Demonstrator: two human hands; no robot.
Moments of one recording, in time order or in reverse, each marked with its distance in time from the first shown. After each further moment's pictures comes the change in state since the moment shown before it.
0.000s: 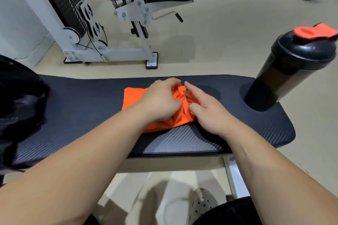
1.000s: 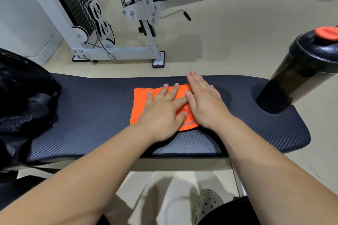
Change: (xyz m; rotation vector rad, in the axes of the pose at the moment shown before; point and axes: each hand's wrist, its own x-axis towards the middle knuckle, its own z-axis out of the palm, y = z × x) left_hand -0.016 -0.049 0.023 0.340 -0.063 0.222; right_hand 0.032 -0.008 0.022 -0.522 0.152 -0.117
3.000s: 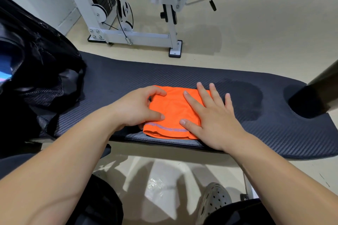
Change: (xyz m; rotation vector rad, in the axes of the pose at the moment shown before) left_hand -0.069 -0.102 -0.038 -0.706 -0.109 -0.342; right_hand -0.035 -0.049 0.038 -0.386 -0.248 -0.084
